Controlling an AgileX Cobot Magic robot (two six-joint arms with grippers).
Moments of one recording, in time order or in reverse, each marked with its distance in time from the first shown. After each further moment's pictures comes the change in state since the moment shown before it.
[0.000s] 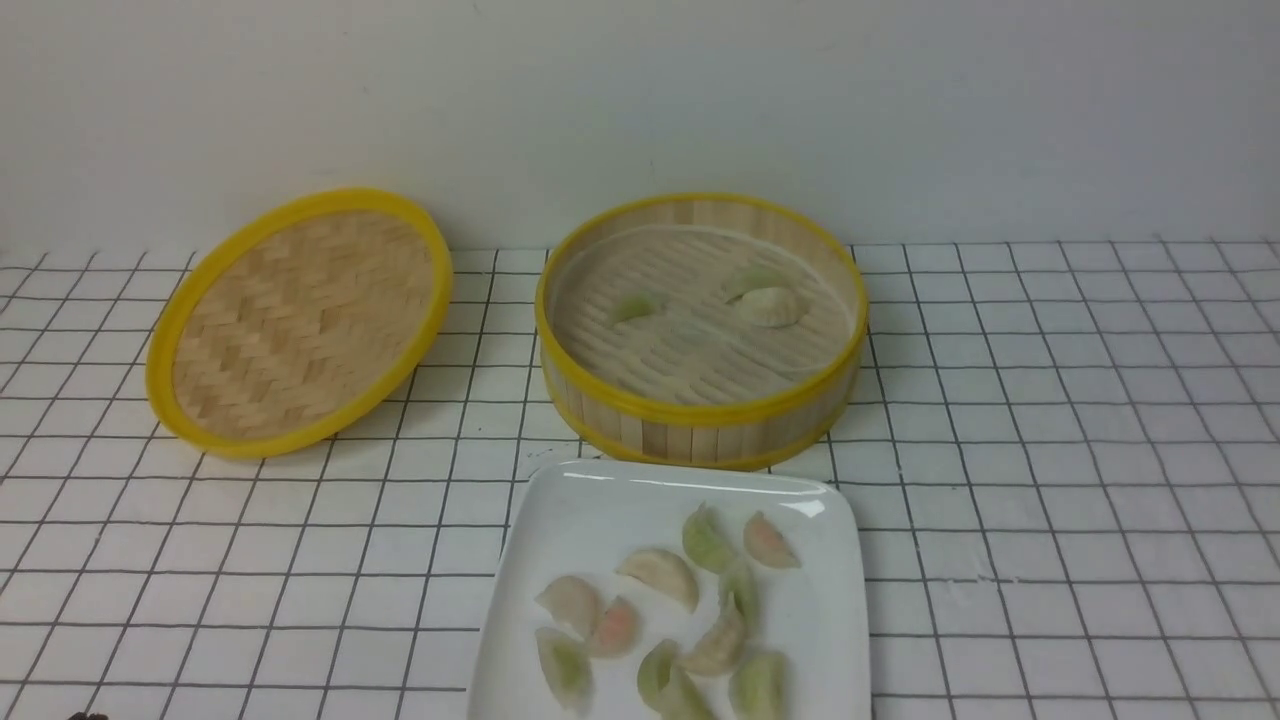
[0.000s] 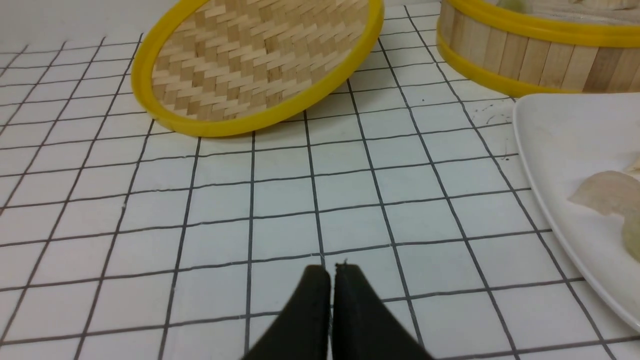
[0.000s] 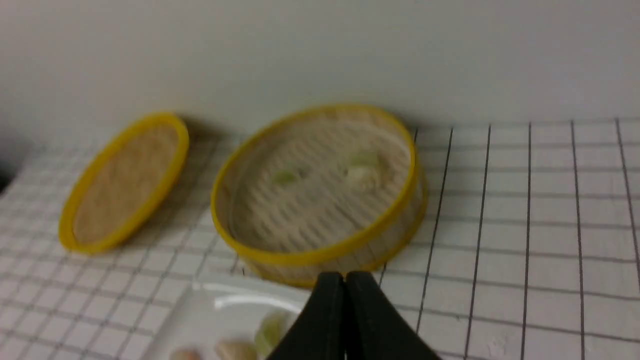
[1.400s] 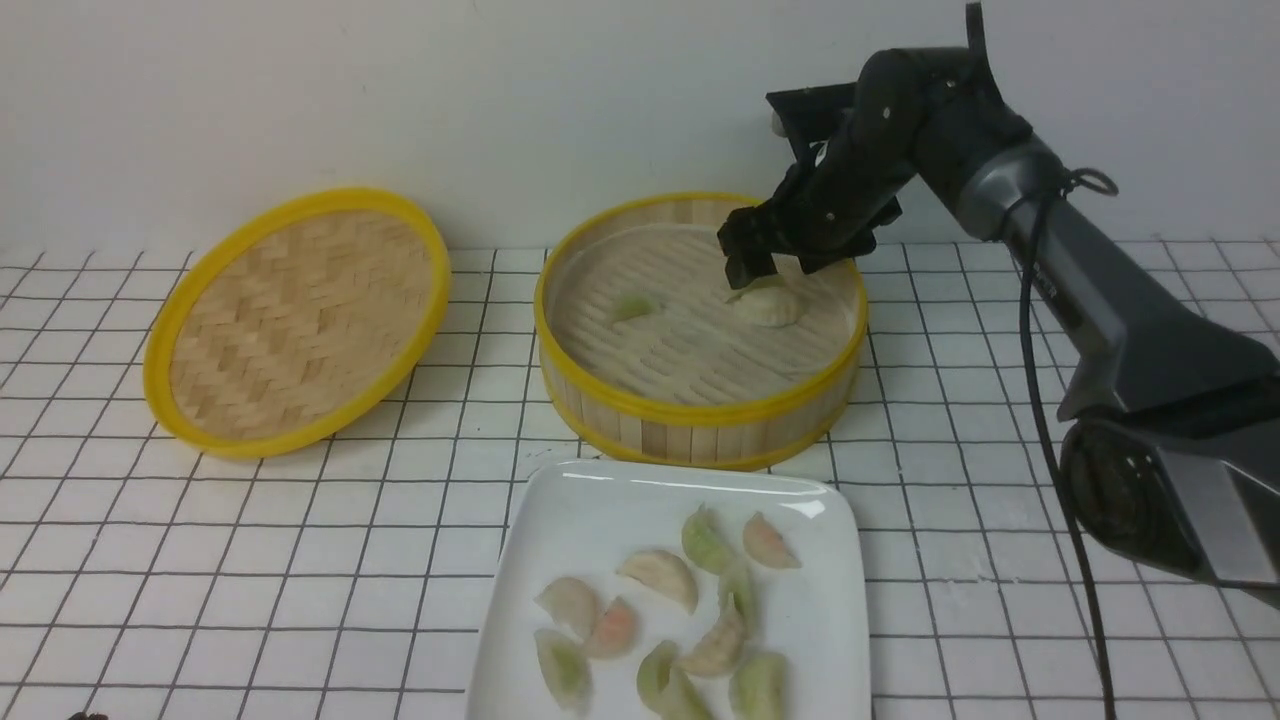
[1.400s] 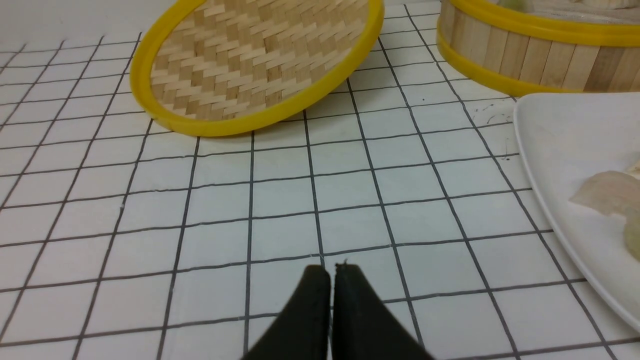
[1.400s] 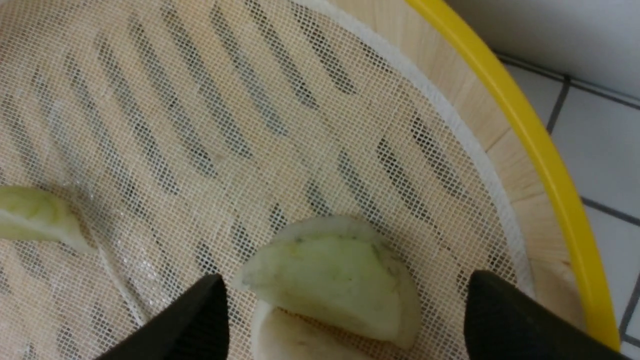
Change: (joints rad) right arm 0.279 1.737 -1.679 -0.333 0.332 0.183; left arm 0.000 0.000 0.000 0.000 0.000 0.000
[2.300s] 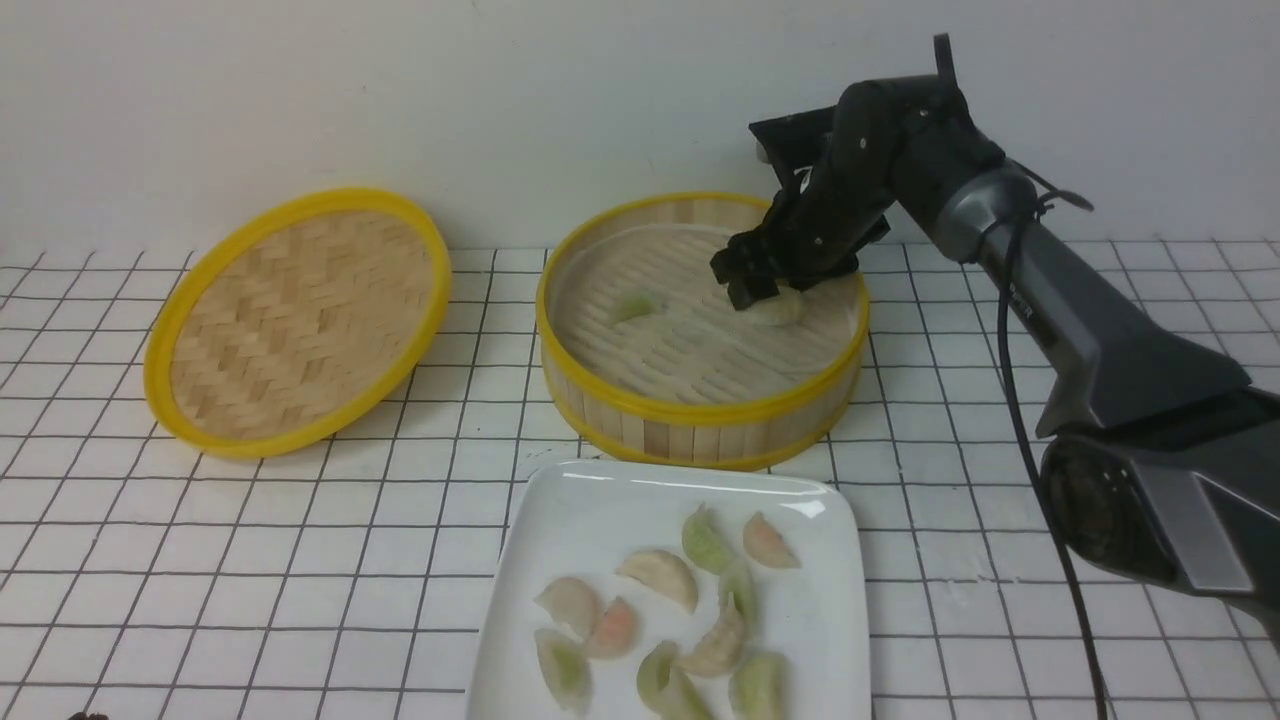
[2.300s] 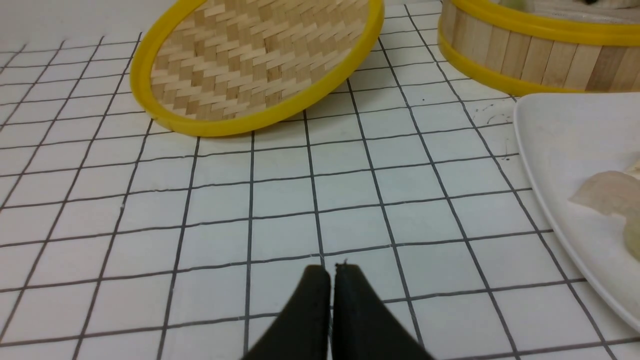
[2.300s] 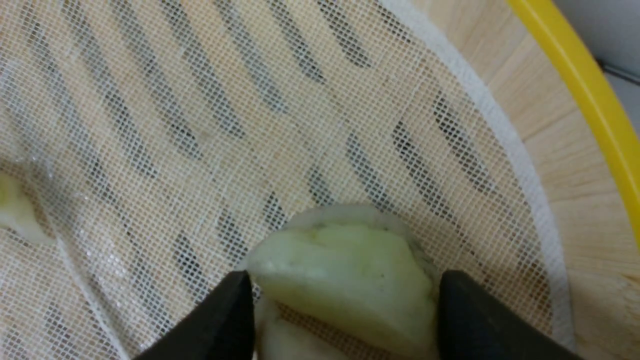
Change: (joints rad) right arm 0.018 0.040 -0.013 -0.040 -0.009 -0.025; left arm 0.000 0.000 0.000 0.000 0.000 0.000
